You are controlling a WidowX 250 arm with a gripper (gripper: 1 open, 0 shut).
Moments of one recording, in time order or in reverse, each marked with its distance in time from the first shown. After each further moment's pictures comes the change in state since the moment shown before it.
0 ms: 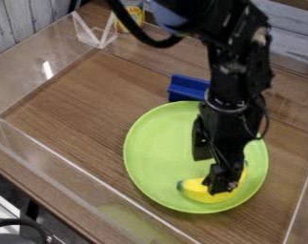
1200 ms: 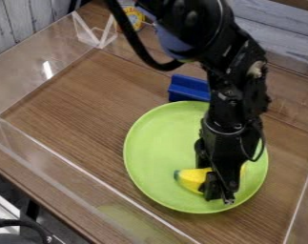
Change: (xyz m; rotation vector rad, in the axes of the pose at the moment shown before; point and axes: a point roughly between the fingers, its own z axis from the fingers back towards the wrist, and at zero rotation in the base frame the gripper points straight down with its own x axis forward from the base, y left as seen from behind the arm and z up) arm 0.002 0.001 -0.023 0.031 -0.009 -0.043
